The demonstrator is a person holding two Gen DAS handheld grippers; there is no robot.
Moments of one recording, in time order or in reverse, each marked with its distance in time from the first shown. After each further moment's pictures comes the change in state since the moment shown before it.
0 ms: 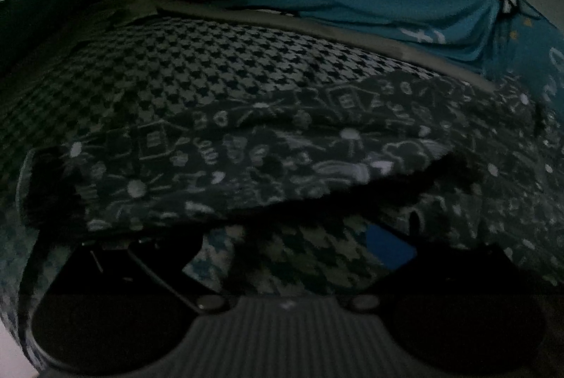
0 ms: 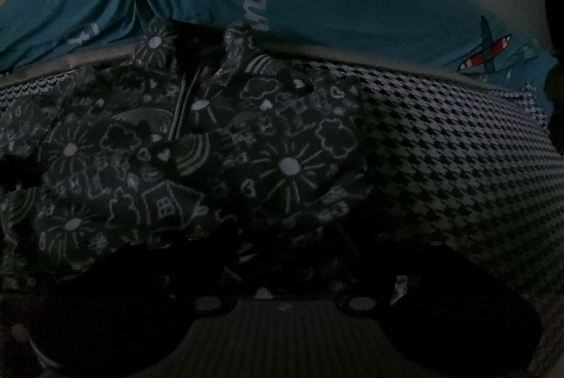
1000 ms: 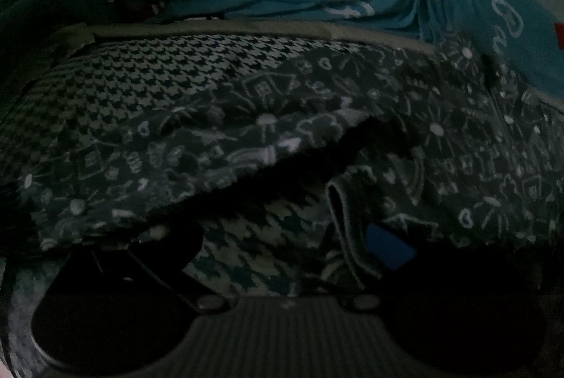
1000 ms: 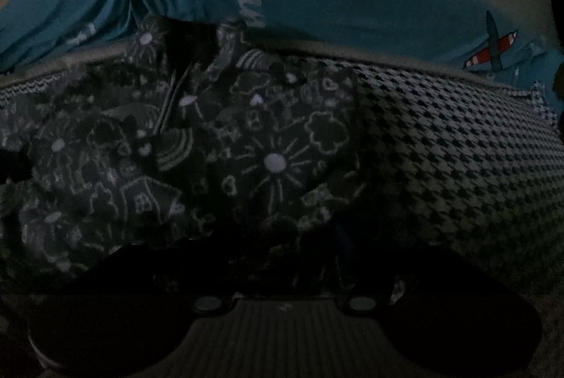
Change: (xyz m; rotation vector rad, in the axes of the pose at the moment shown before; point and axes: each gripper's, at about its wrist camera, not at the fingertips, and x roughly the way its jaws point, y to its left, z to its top) left arm -0.001 -0.048 -0.014 0.173 -0.013 -0.093; right arm 0.015 -0.017 -0.007 -0.006 -0.028 0.023
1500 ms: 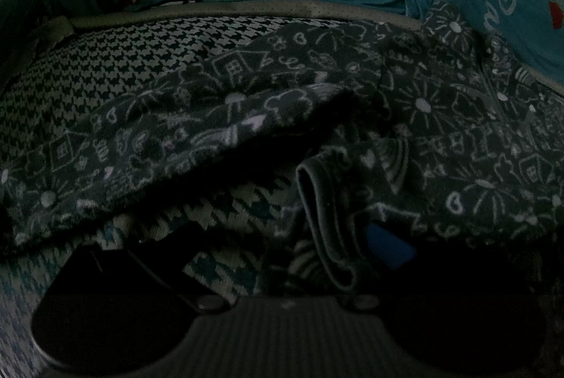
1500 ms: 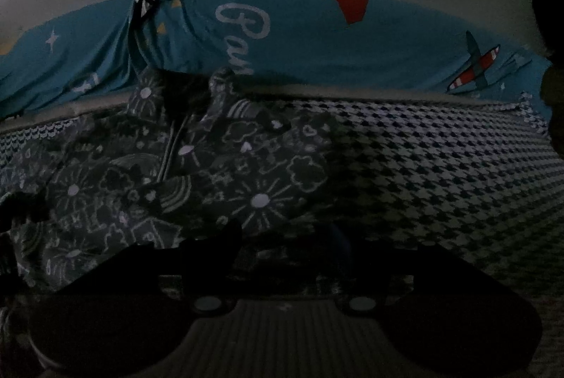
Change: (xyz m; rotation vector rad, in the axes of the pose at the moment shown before) left arm 0.017 -0.022 -0.005 0.038 0.051 -0.024; right arm -0.028 -0.017 0.007 0.062 -0.111 0.032
